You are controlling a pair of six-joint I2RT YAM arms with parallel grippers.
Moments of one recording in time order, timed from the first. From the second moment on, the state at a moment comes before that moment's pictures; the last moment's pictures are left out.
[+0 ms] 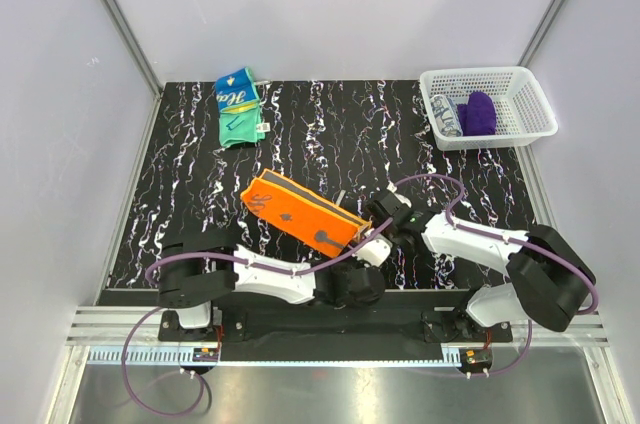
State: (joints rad) left arm -1.44 1.75 0.90 -0.09 -0.67 -0.50; right arm 0.79 1.38 0.68 -0.40 -0.01 1.09
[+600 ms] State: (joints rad) left arm -1.44 1.73 0.87 -0.04 -0.64 -0.48; right arm 0.79 1.32 0.67 -0.45 0.02 1.09
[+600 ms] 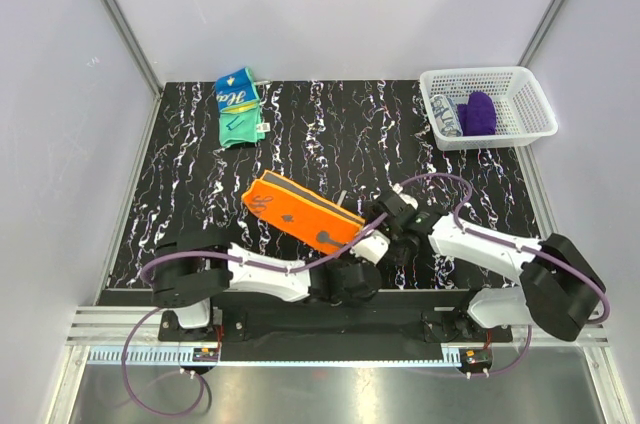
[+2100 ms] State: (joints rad) left arm -0.94 1.59 0.45 0.75 0.29 -0.95; right arm 0.67 0.83 0.36 -0.08 -0.10 1.04
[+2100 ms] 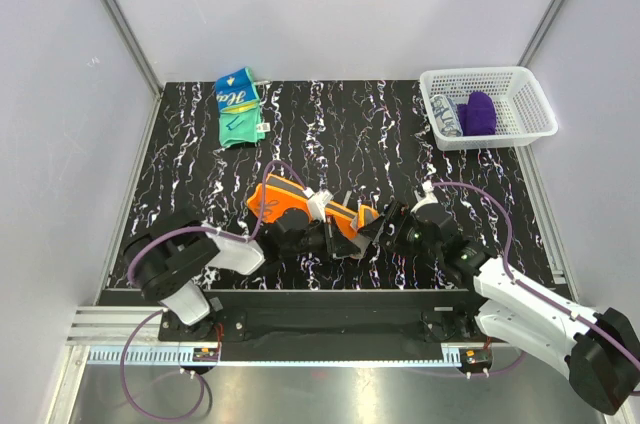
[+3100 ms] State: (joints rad) left arm -0.82 2.02 0.37 1.30 0.48 -1.40; right arm 0.67 1.12 0.31 0.09 -0.06 1.07
